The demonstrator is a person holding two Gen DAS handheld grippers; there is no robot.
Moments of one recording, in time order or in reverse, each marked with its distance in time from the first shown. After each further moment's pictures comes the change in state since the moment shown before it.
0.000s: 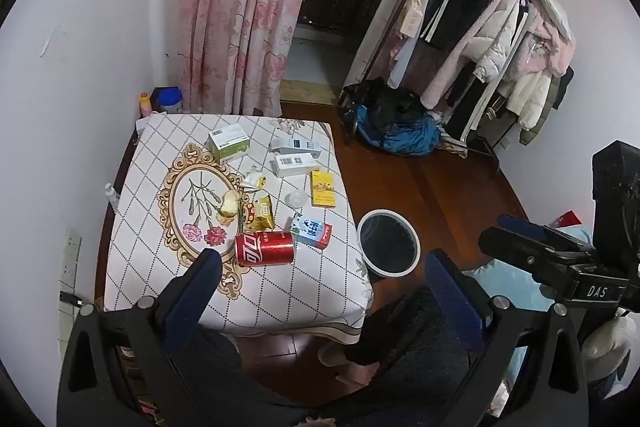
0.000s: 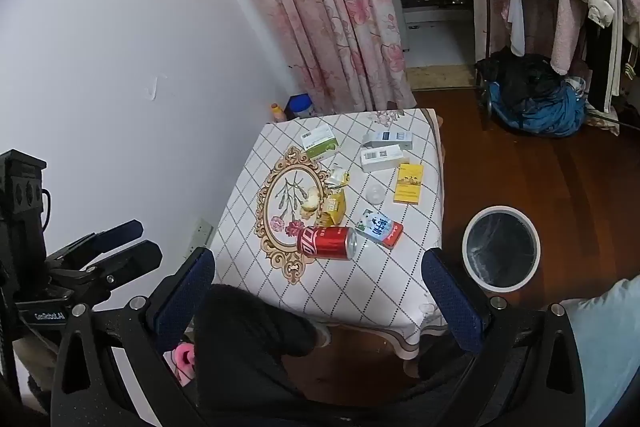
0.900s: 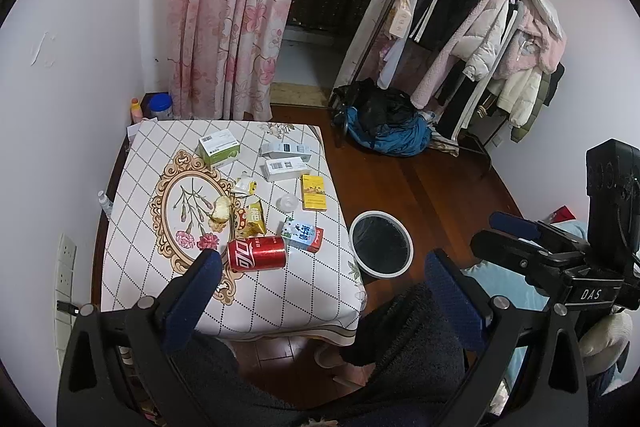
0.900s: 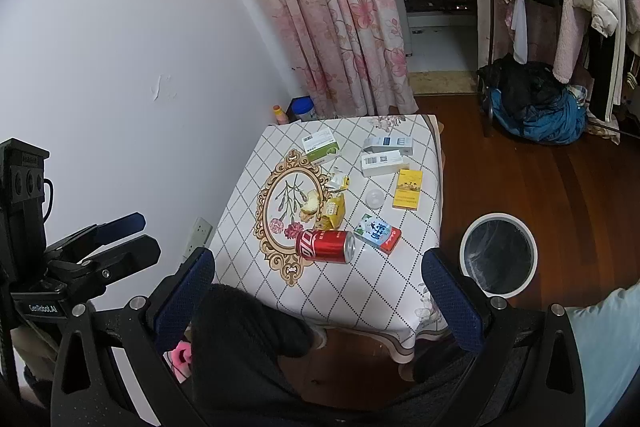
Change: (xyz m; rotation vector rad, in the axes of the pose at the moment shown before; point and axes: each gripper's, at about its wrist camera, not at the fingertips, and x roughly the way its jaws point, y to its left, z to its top) left arm -0.004 -0.009 0.009 0.003 0.000 -0.037; right arm -0.007 0.003 0.008 -0.027 -0.004 -0.009
